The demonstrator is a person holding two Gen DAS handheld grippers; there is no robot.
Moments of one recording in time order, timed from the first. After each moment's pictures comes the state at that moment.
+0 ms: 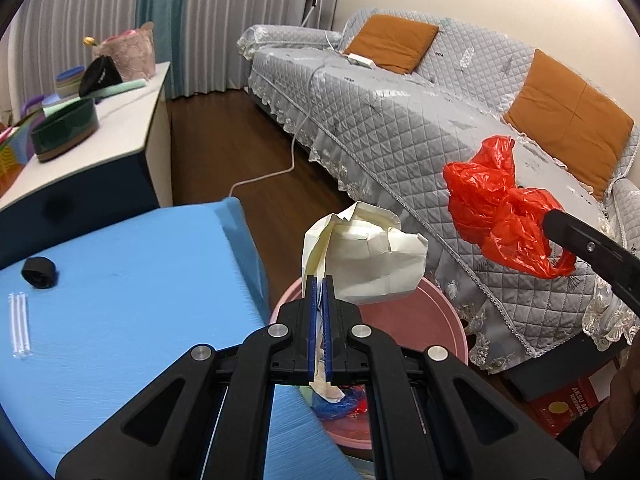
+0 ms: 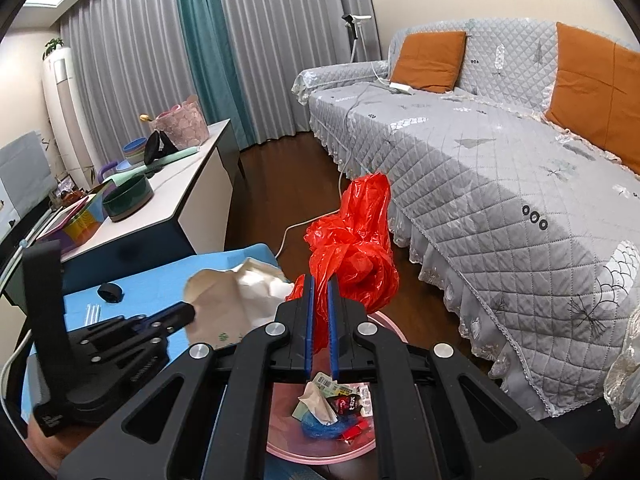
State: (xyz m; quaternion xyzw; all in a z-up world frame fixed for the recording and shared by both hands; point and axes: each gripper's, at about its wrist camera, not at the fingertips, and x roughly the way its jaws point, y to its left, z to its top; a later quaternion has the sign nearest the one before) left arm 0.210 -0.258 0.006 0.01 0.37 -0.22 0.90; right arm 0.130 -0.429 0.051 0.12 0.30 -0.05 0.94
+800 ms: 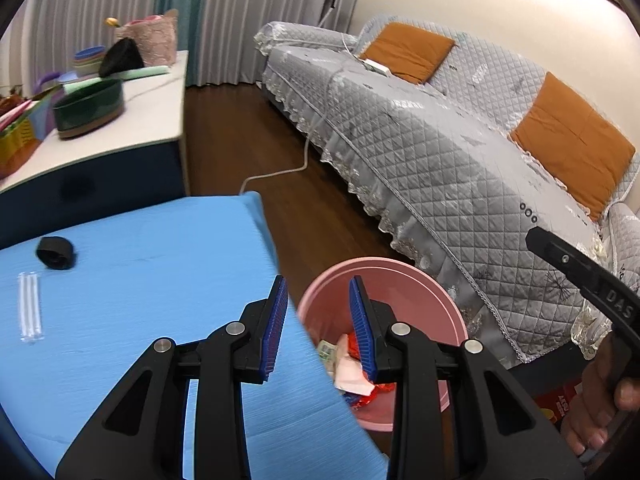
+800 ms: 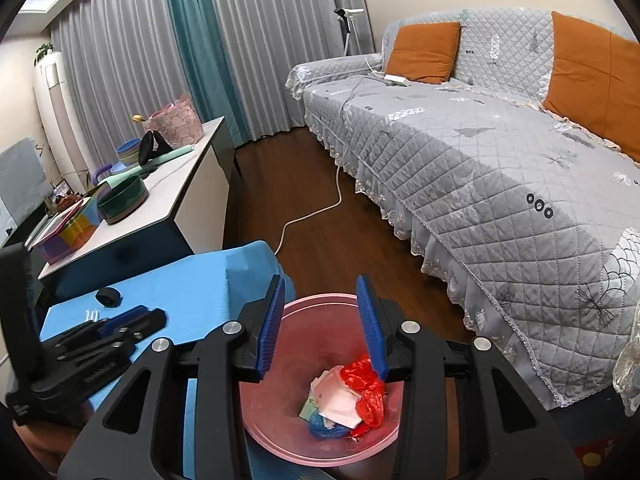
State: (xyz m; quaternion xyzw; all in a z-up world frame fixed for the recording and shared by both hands) left arm 0.206 -0.207 0.019 -0.03 0.38 -0.20 0.90; right arm 0.139 -0.424 0.045 0.13 0.31 -0.05 0.94
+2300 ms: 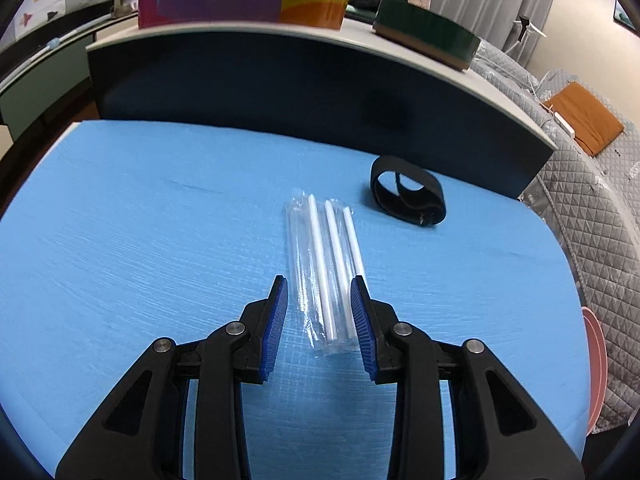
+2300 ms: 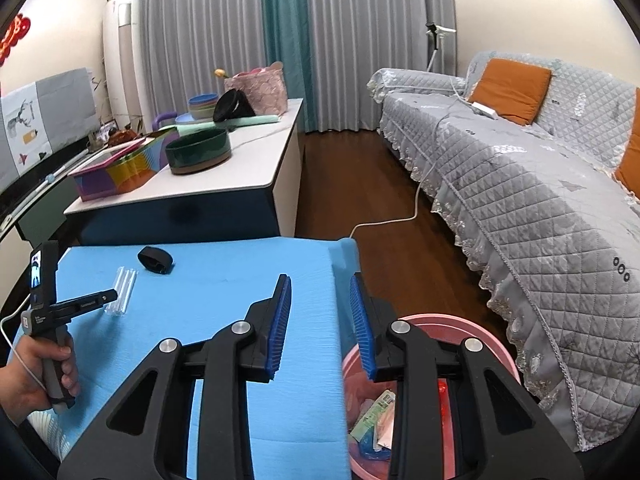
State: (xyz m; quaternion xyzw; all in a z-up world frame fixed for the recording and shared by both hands) left arm 0.267 0.095 -0.082 -0.13 0.42 0.04 0.90; right arm 0.184 -0.271 0.033 0.03 0.31 0.04 0.95
